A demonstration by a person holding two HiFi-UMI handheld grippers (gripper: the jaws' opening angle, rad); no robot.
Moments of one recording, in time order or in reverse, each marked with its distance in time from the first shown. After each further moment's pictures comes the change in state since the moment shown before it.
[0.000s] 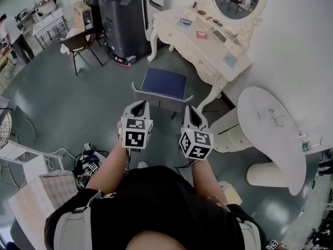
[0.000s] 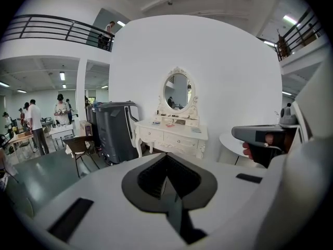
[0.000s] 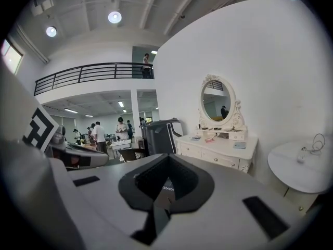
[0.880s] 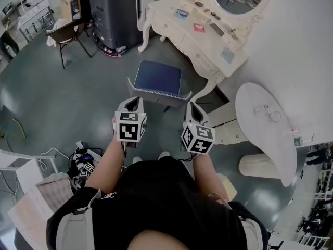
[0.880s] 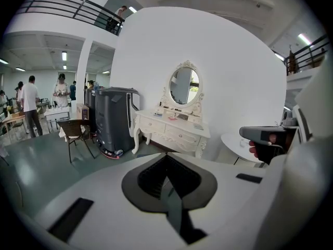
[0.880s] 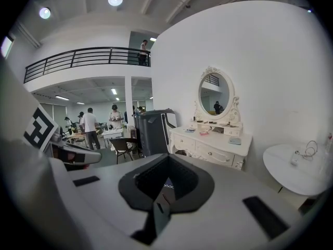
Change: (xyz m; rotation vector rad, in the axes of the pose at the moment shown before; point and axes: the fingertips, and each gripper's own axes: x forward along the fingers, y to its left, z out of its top) left arm 0.037 0.061 -0.029 -0.120 0.081 -0.068; right arm 0.041 0.007 -0.015 -0.046 0.109 -0.099
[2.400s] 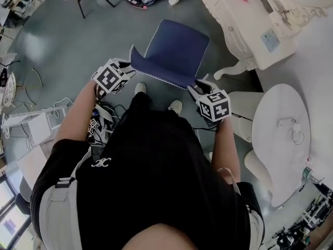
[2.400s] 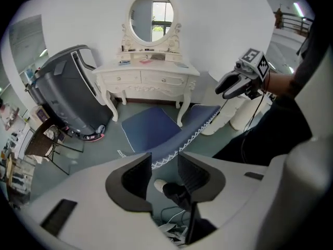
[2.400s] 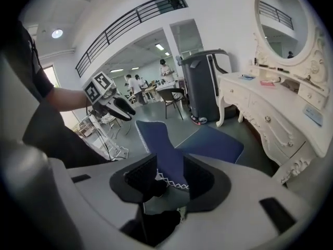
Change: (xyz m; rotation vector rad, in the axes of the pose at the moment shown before) left arm 0.147 0.063 -0.071 0.389 0.634 -0.252; right arm 0.155 -0.066 -0.123 -0.204 0.577 0.681
